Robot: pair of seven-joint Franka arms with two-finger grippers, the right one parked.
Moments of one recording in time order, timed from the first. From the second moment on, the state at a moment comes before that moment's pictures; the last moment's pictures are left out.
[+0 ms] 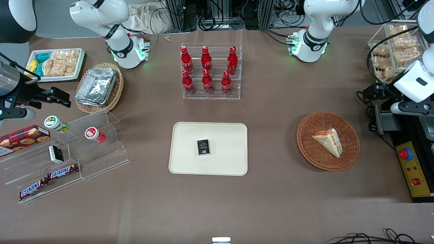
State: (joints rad) arm 0.06 0.00 -0.09 -1.64 0.03 1.62 0.09
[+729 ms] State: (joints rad) arm 0.06 0.09 -0.10 -1.65 0.06 1.62 -0.08
